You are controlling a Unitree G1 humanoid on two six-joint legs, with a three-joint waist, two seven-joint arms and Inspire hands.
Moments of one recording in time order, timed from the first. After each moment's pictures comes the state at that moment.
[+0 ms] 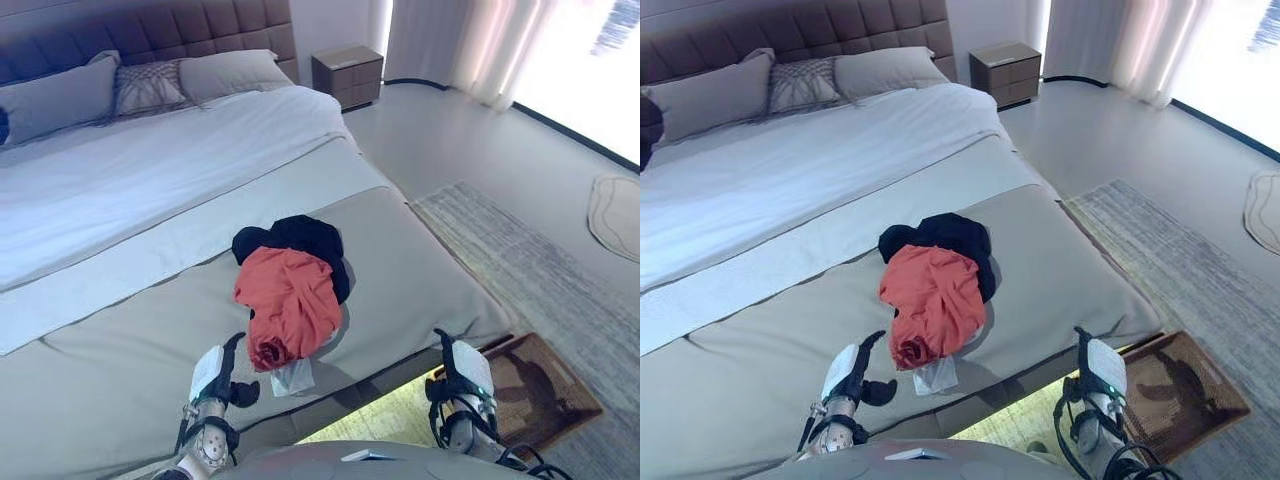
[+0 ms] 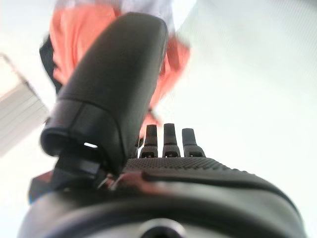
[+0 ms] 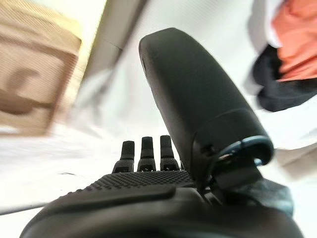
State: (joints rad) left arm 0.03 0.31 -0.39 0.99 0.42 -0.33 0.68; right arm -0.07 -0.35 0.48 1.03 -0.46 -0.13 -0.72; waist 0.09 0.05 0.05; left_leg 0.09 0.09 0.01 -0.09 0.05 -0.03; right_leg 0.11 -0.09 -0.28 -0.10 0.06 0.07
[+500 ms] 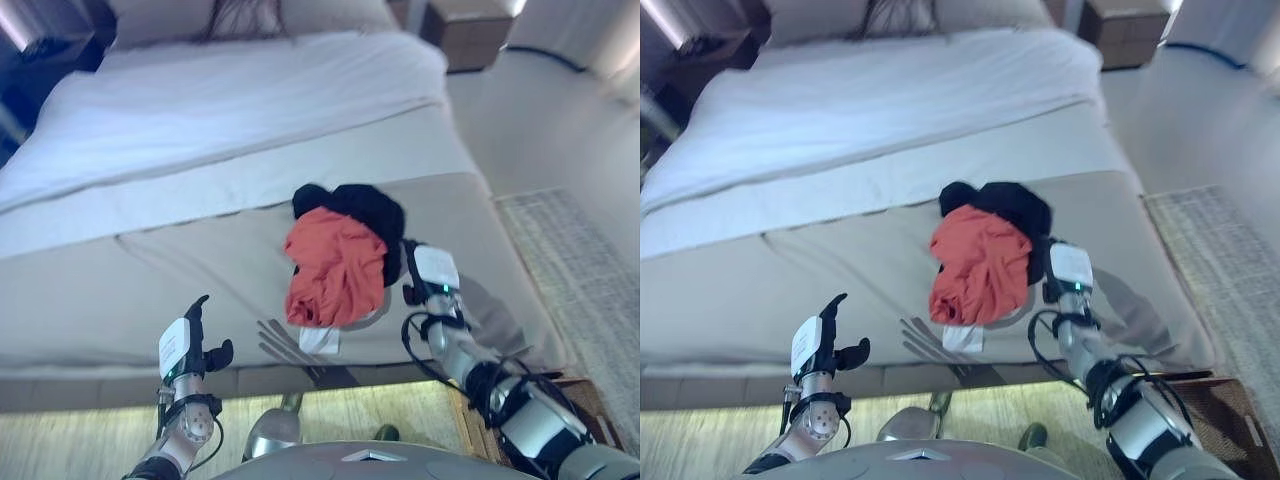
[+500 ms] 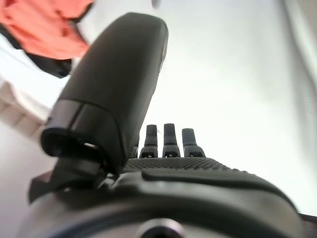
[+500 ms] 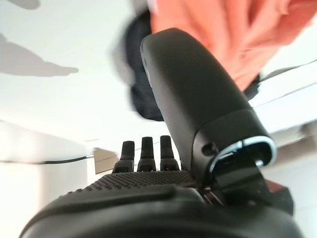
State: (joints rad) left arm 0.00 0.34 -0.28 0.87 0.32 -0.33 0.71; right arm -0.60 -0.39 0.67 0.90 -0.54 0.12 -0.60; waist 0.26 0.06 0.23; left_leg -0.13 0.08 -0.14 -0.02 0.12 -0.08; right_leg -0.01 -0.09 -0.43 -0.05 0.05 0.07
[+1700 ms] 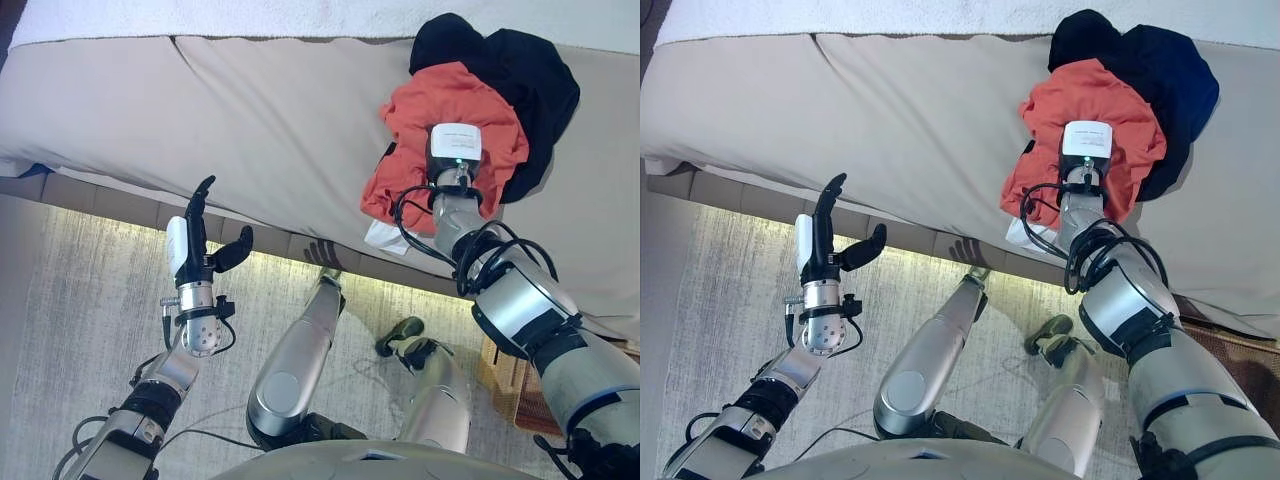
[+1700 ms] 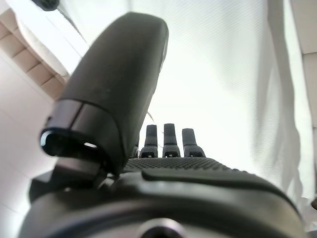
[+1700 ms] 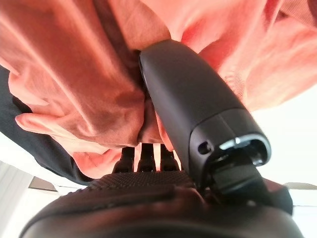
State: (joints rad) left arm -0.17 0.46 -0.33 0.51 0.16 -0.50 0.75; right arm -1.10 -0.38 0.73 1.24 -0.56 0.34 -0.39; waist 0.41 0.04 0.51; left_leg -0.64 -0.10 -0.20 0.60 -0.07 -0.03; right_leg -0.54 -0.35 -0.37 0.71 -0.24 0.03
